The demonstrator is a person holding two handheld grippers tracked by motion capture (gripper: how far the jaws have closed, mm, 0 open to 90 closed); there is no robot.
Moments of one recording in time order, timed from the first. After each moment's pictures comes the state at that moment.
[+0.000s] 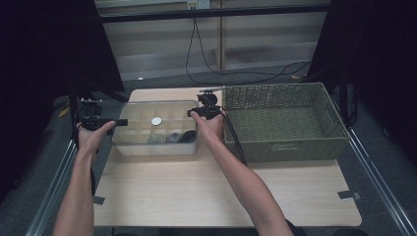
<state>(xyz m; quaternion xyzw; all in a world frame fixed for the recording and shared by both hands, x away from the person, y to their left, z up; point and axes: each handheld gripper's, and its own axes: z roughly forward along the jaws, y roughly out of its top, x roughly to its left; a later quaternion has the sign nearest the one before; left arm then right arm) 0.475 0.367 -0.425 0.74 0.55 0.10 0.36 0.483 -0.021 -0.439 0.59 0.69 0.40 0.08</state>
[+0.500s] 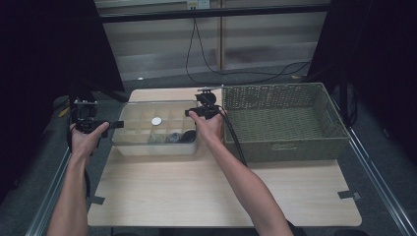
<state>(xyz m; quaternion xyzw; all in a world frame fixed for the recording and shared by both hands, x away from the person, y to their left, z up) 0.456 0.373 -0.413 0.75 0.54 0.11 0.38 0.476 -0.018 -0.428 0.58 0.70 0.41 0.09</state>
